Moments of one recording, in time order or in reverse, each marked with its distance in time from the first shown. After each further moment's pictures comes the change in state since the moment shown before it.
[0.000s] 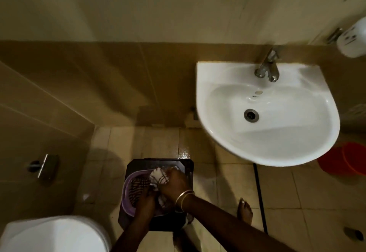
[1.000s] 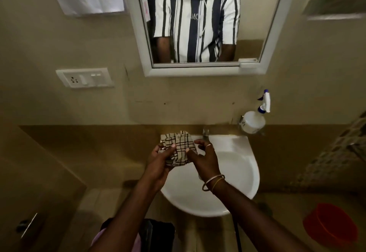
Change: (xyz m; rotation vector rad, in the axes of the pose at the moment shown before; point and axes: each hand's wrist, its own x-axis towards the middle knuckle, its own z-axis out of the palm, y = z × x) left_hand -0.250 0.294 0.203 -0.513 -0.419 0.553; right_hand -0.093 -0.113 -0.389 0.515 0.471 -0.398
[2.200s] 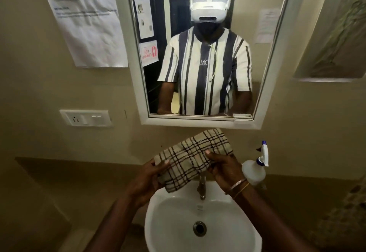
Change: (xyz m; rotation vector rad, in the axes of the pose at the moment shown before) left_hand 0.034 0.094 0.056 0.150 -0.268 0.083; right_hand 0.117 -0.120 -0.073 0.786 -0.282 0.191
